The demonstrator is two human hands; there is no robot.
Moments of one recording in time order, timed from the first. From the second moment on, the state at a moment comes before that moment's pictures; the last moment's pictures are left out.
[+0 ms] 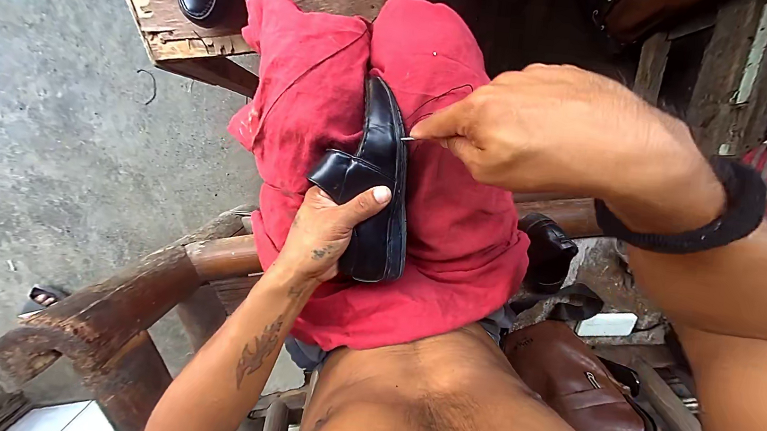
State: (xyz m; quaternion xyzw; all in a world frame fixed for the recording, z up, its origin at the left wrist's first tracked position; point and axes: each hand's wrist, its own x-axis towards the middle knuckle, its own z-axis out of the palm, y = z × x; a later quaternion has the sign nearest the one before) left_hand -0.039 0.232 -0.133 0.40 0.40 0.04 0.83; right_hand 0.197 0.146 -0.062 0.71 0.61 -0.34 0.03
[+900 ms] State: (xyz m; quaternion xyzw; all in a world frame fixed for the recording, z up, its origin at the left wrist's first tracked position) left_hand -0.259 0.251 -0.144 0.81 0.52 -0.02 0.26; right_hand 0.241 0.204 -0.069 0.61 0.66 -0.43 0.03
